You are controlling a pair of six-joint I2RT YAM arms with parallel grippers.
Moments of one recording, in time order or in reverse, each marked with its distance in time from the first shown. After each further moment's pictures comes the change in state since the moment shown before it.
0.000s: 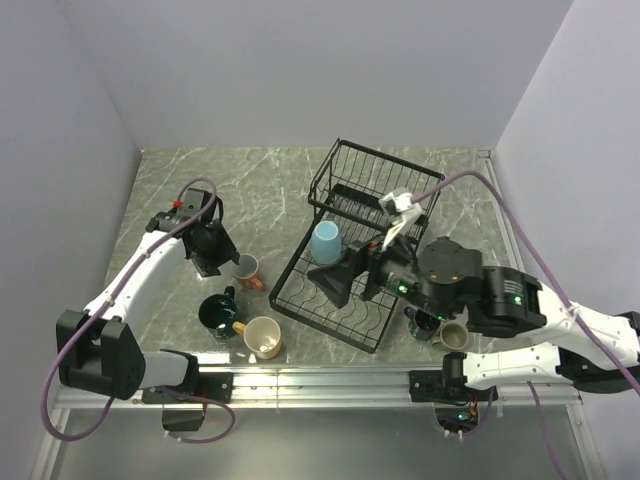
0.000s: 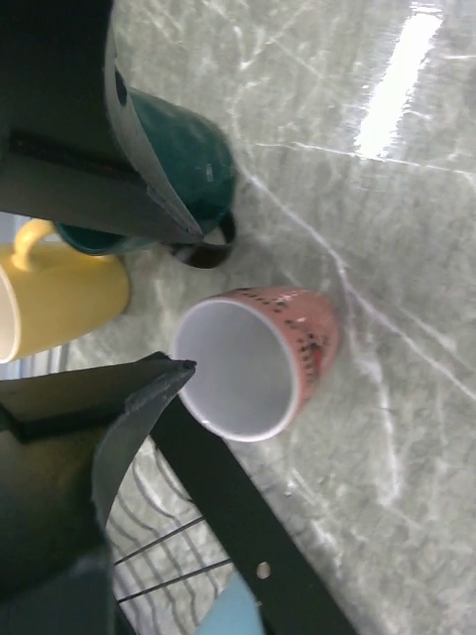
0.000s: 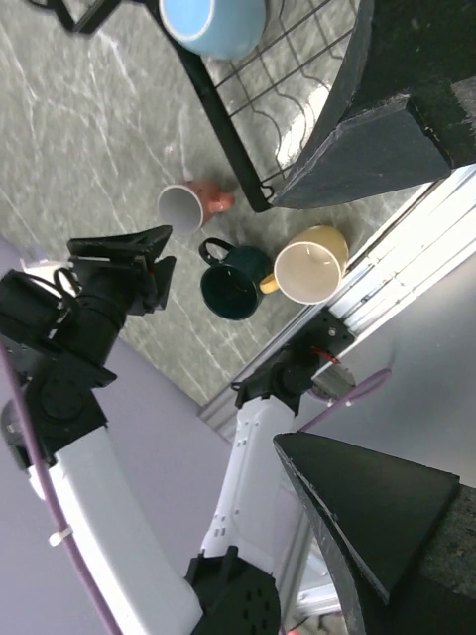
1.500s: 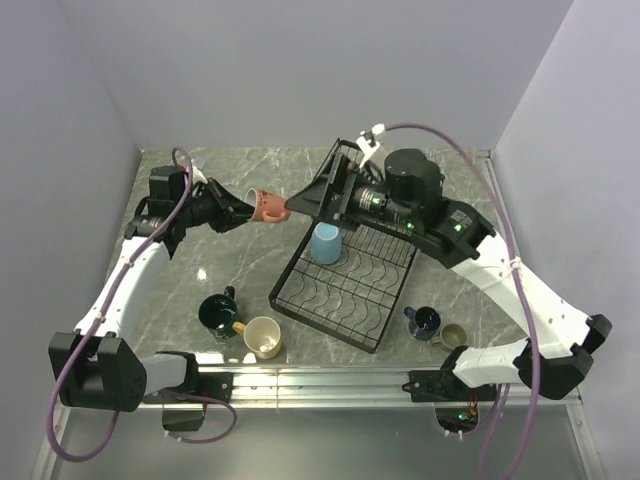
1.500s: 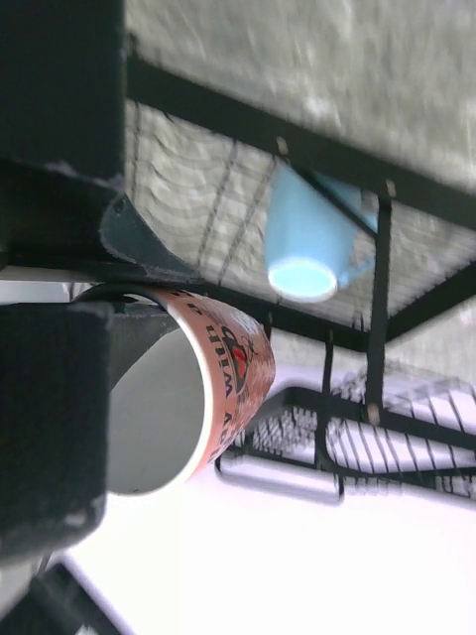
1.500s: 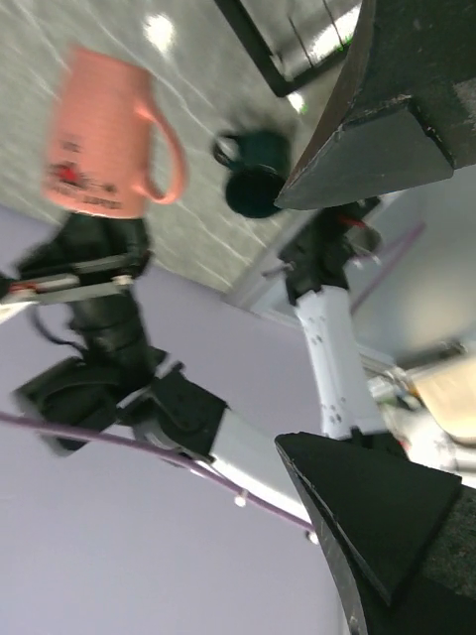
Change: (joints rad) left arm 0.132 -0.066 0.008 0.533 0.689 -0.151; right arm -0.572 0.266 0.165 0.069 -0.665 0.369
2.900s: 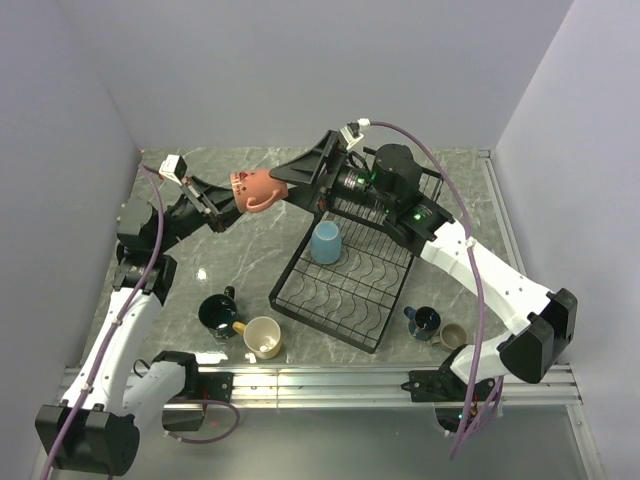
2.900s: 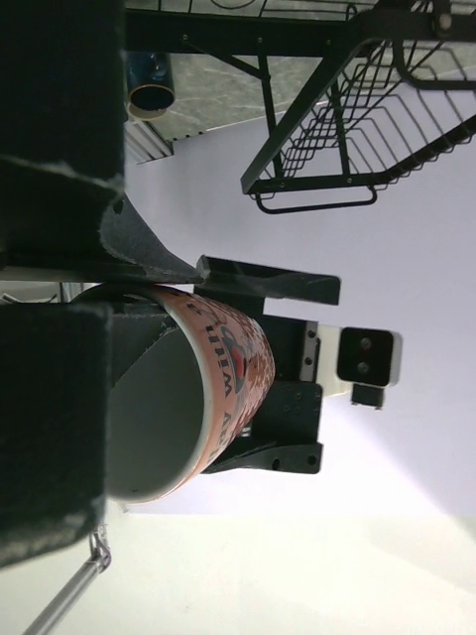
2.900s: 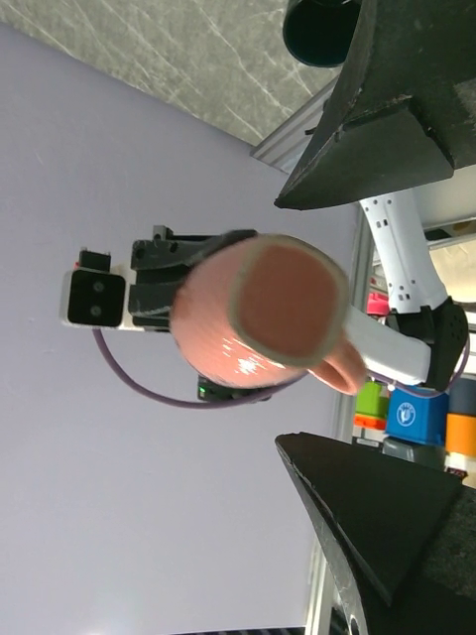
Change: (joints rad) left arm -0.014 -0.326 -0.236 0.663 0.112 -0.671; right arm -0.090 0.119 -0.197 0.599 -0.244 0.366
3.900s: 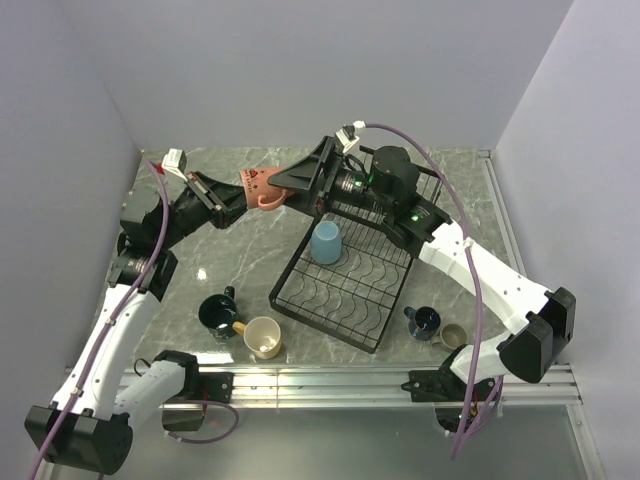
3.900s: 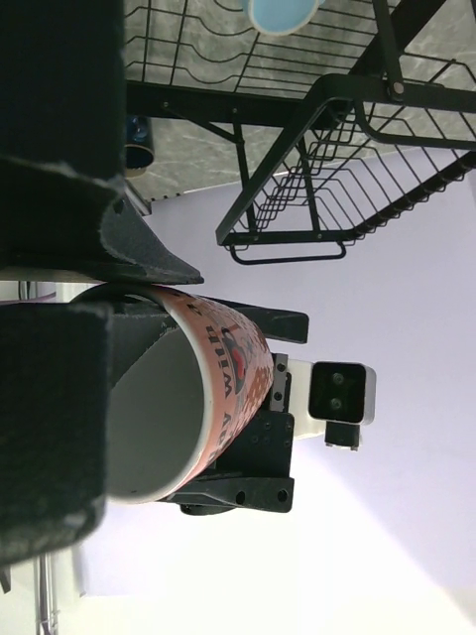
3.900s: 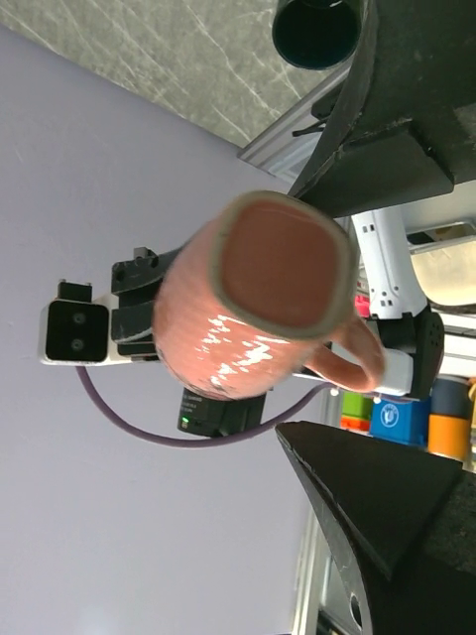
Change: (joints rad) left arm -0.082 0.014 0.122 -0.246 -0.152 0.219; right arm 0.010 0.011 -0.008 0.011 -0.027 -0.009
